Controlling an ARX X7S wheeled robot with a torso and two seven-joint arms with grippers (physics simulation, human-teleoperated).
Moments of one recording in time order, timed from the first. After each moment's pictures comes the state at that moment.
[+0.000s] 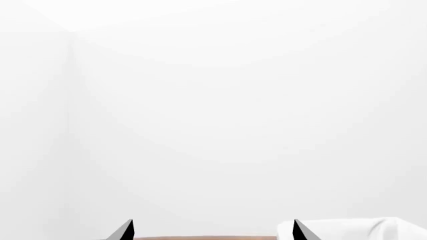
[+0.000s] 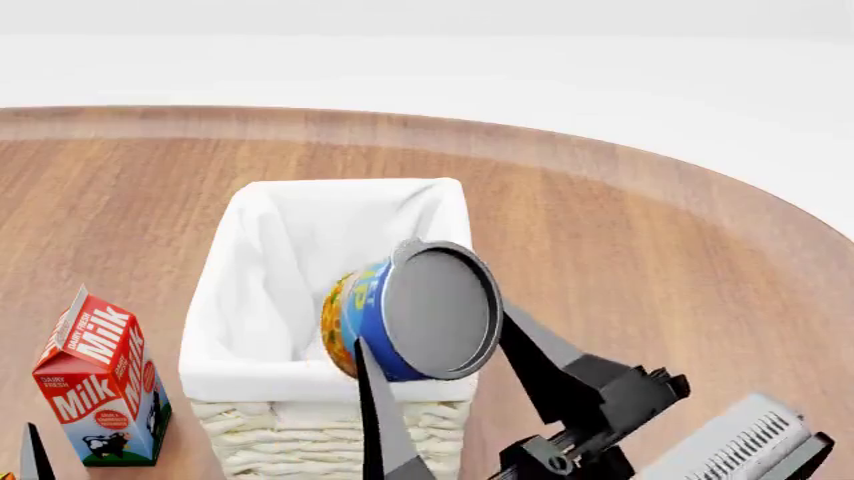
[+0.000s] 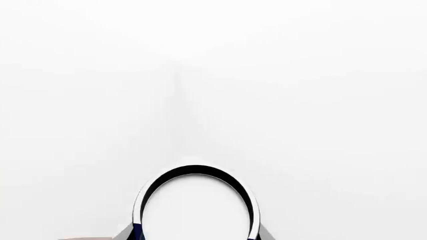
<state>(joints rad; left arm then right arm) 0.18 -0.43 0.26 0.29 -0.03 0.41 -0.59 0.25 0.59 -0.48 -0.42 0.66 -0.25 0.00</state>
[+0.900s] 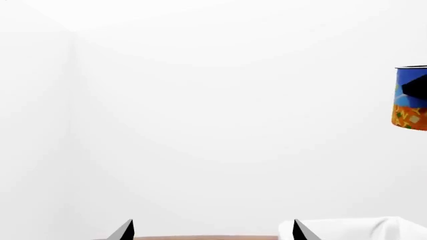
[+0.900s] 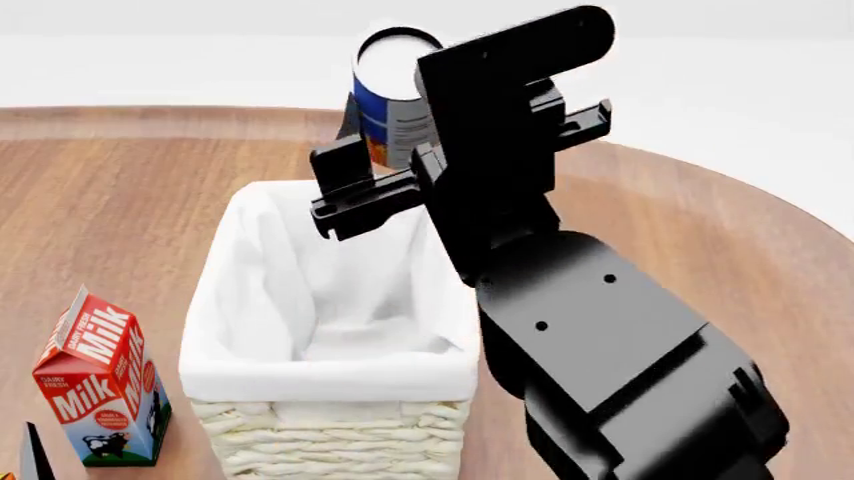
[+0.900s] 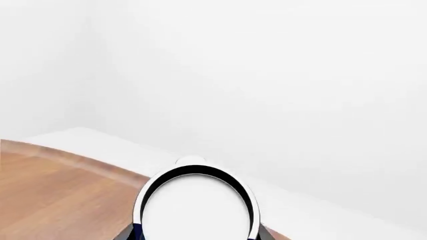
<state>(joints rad) 0.18 -0.44 0.26 0.28 -0.03 0.41 -0.60 1.07 0.35 -0.63 -0.01 0.71 0.59 0.28</state>
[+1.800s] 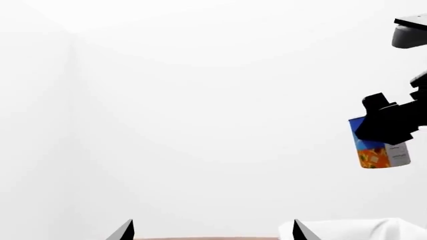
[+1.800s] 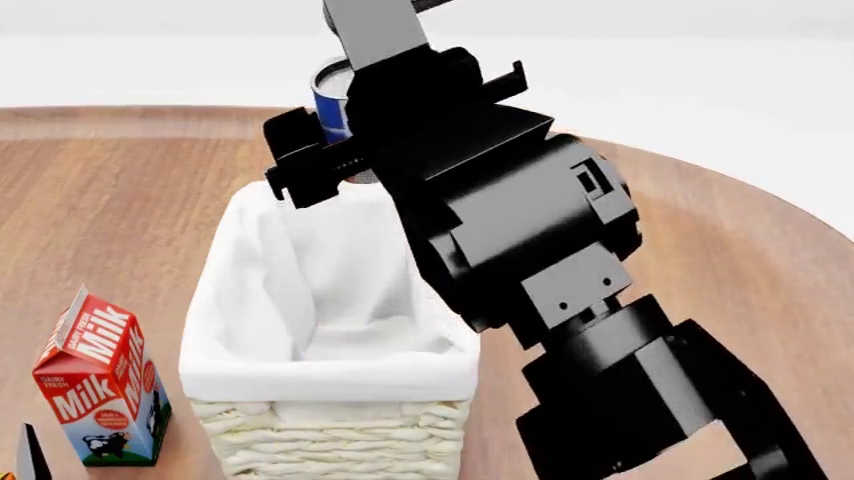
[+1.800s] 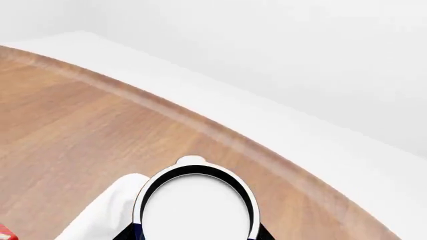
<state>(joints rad) 0.18 -0.45 0.27 0.29 -0.02 0.42 -0.61 1.43 0.07 -0.75 0.63 0.71 0.81 0.14</state>
